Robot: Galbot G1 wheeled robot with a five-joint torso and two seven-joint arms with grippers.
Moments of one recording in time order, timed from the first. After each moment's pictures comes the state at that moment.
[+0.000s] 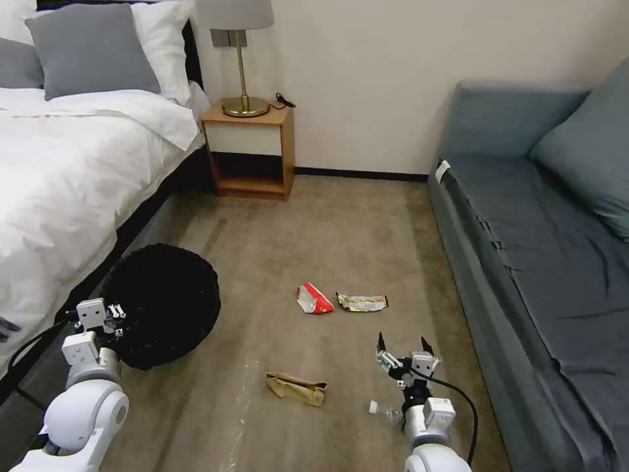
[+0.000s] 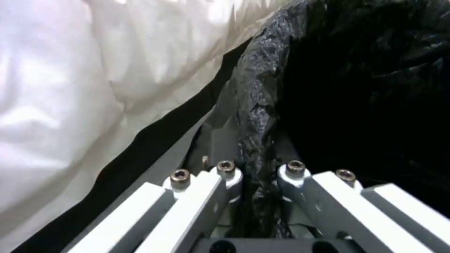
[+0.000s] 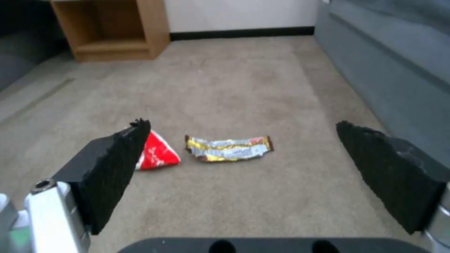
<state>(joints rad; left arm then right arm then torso) 1.44 -1.05 -0.69 -1.91 -0.46 0.19 -0.44 -1.57 1.60 0.45 1.85 0.02 0.04 0.07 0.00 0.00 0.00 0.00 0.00</state>
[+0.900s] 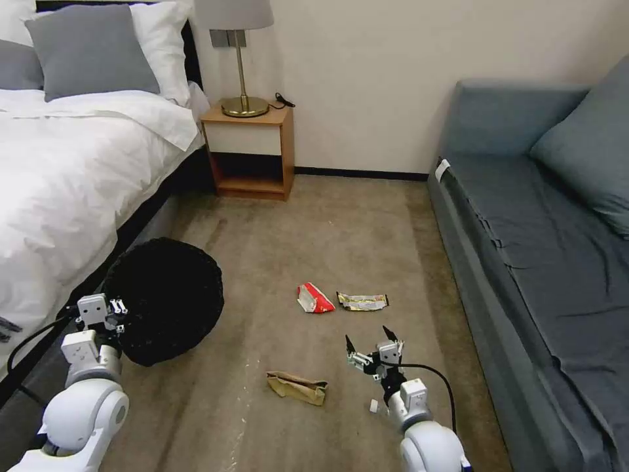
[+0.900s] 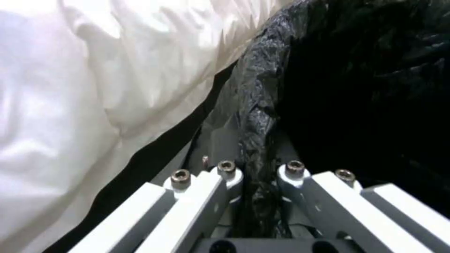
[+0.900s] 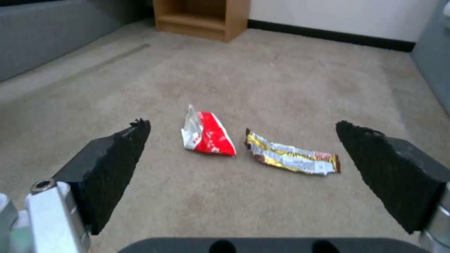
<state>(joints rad) 1.44 -1.05 -0.69 -1.94 -0.43 0.18 -0.42 -1.40 1.32 0.28 1.74 0.10 0.00 0.00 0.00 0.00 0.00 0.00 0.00</state>
